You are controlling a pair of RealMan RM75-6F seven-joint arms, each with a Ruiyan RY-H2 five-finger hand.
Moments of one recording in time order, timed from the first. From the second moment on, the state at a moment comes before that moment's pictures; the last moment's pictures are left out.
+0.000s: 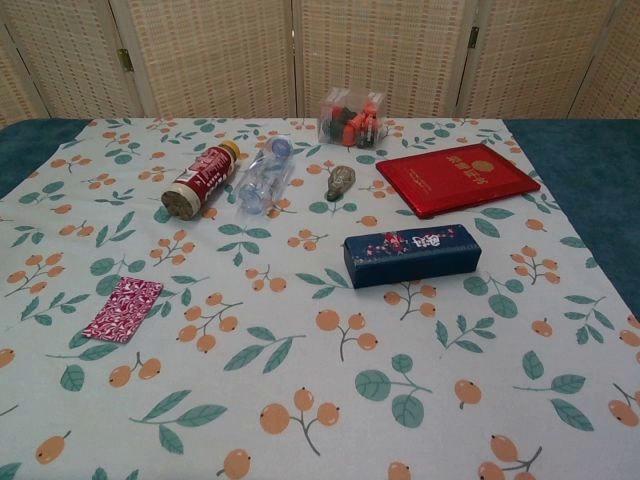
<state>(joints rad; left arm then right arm) -0.11 -1.12 -0.05 -1.67 1.49 1.48 0.18 0.07 -1.10 0.06 -1.65 -1.48 1.47 -0.10</state>
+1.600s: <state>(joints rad) -0.46 -1.10 -0.02 -1.65 1.76 1.12 0.07 0.08 -1.07 0.07 -1.67 -1.48 1.47 -0.10</state>
